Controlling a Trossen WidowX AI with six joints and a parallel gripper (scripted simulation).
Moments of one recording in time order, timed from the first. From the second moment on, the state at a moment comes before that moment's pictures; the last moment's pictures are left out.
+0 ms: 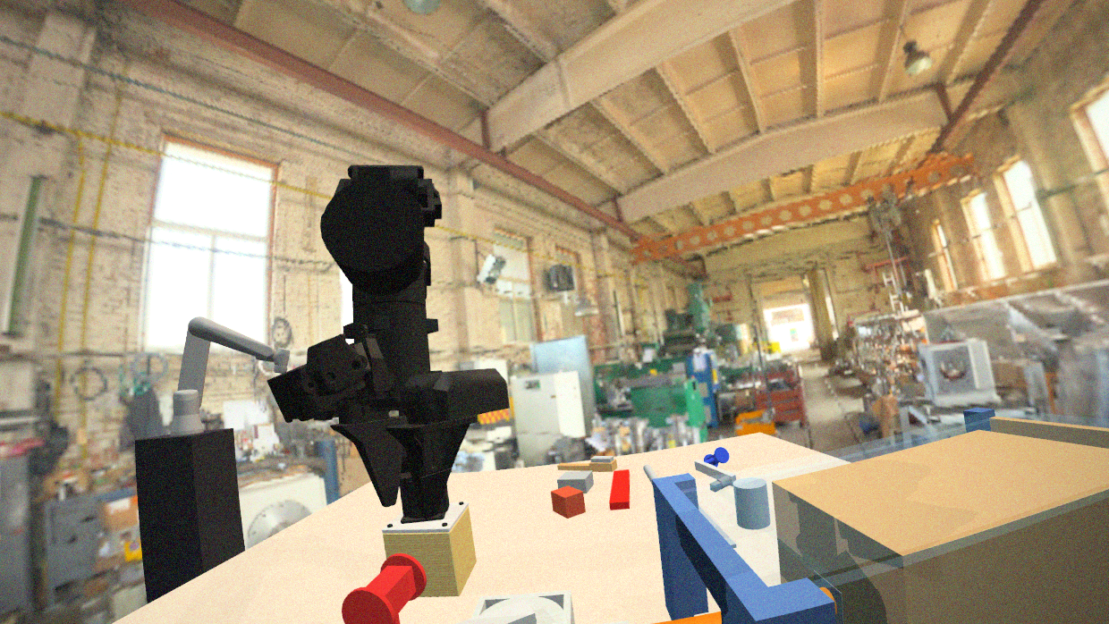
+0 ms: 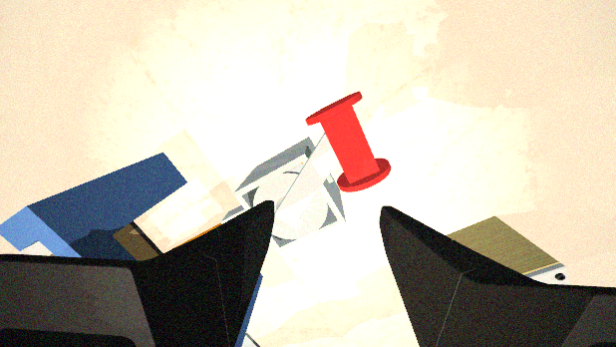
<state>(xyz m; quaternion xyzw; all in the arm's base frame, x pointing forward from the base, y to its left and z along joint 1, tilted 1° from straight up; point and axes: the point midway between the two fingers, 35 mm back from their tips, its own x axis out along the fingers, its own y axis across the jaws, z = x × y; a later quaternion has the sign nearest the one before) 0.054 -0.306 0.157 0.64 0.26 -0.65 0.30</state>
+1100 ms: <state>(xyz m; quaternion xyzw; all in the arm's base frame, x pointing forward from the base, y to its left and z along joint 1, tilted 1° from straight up) 0.029 -0.316 0.124 0.55 0.41 -0.57 0.45</state>
